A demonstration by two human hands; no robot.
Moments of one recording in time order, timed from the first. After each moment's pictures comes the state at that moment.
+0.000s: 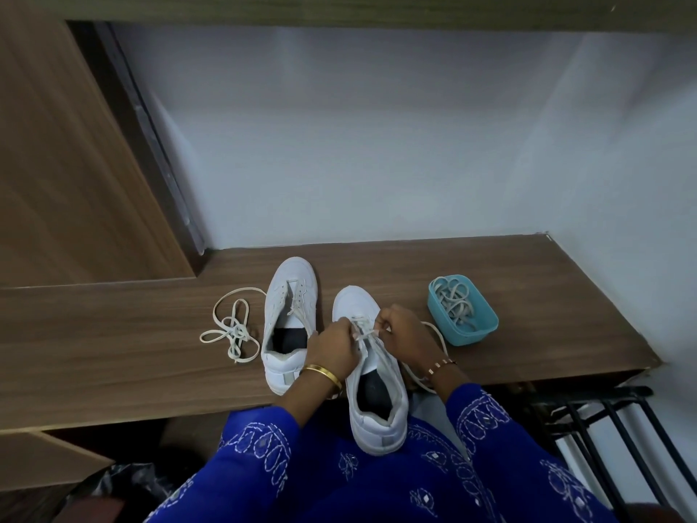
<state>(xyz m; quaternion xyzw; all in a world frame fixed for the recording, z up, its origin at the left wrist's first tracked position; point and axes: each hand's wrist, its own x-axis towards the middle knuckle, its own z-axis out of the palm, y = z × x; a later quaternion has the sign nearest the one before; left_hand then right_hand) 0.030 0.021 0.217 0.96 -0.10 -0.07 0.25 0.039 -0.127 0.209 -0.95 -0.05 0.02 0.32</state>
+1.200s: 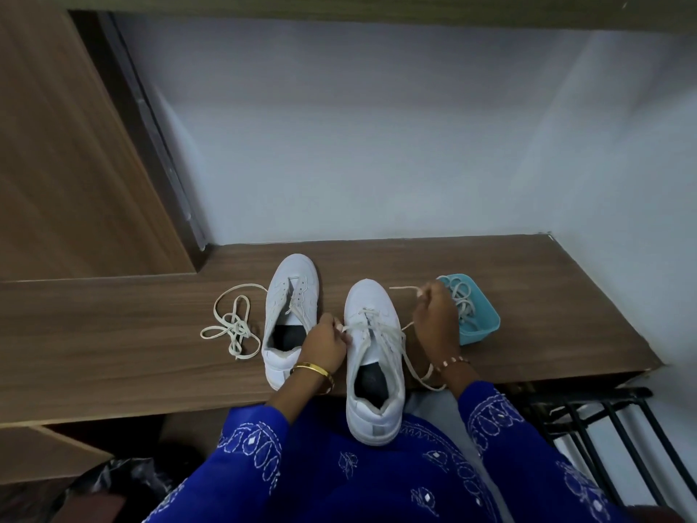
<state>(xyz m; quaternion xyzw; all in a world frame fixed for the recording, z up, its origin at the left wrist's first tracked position) 0.036 0.034 0.203 0.89 0.01 -0.07 0.44 0.041 -0.139 0.220 -0.87 0.17 -0.22 0.40</state>
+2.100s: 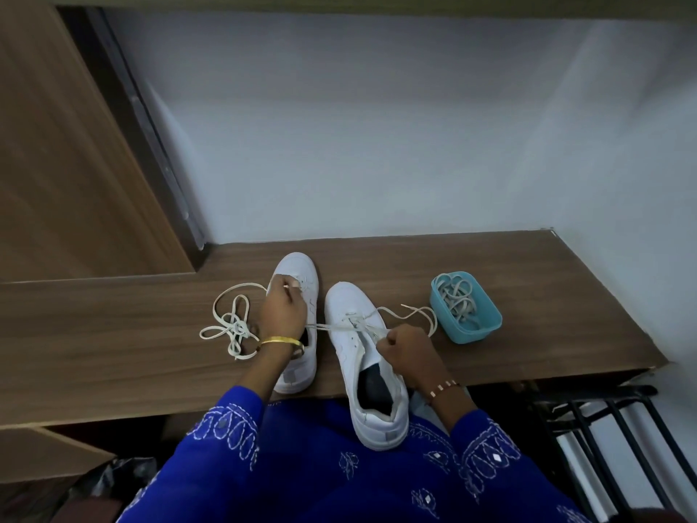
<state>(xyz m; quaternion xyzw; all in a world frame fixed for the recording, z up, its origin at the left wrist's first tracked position) 0.067 0.068 0.239 0.84 0.10 0.10 0.52 0.012 -0.115 0.216 -0.96 0.05 0.06 0.29</state>
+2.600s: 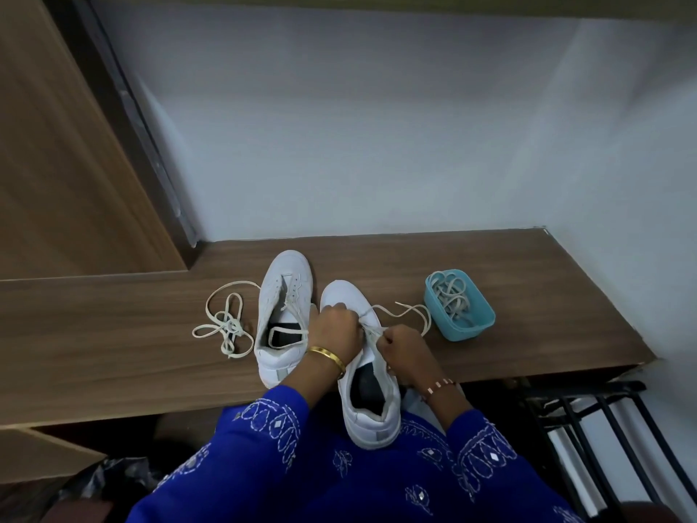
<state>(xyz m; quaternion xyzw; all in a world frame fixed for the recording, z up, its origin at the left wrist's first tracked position) 0.051 0.006 0.219 0.99 -0.15 -0.04 0.03 0.011 -0.115 0.217 -0.95 0.06 0.09 0.30</state>
